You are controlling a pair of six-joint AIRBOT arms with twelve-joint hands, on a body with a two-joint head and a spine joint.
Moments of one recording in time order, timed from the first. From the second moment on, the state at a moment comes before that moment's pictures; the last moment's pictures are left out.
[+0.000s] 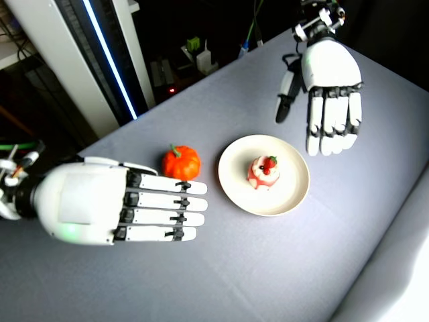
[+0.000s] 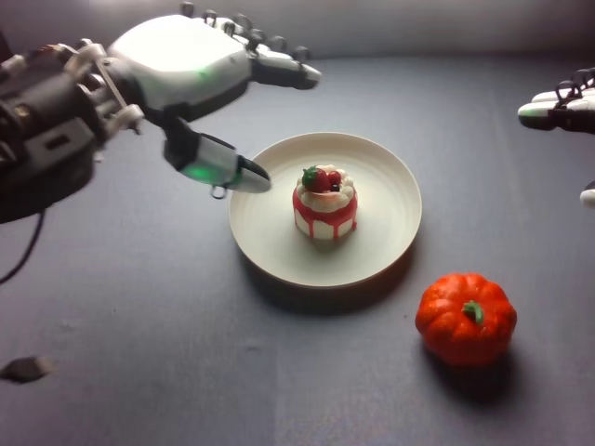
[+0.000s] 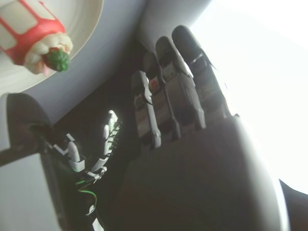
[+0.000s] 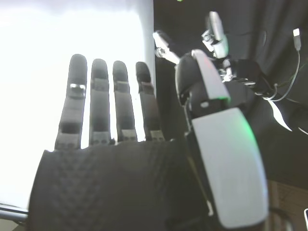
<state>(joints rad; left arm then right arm) 0.39 -1.17 1.39 0.32 -0.51 0.68 -0.86 -0.91 1.28 -0.18 1.00 -0.35</state>
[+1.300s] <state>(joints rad) 0.41 -1.38 1.51 0.50 -0.36 0.57 -0.86 -0.93 1.31 -0.13 1.01 -0.35</state>
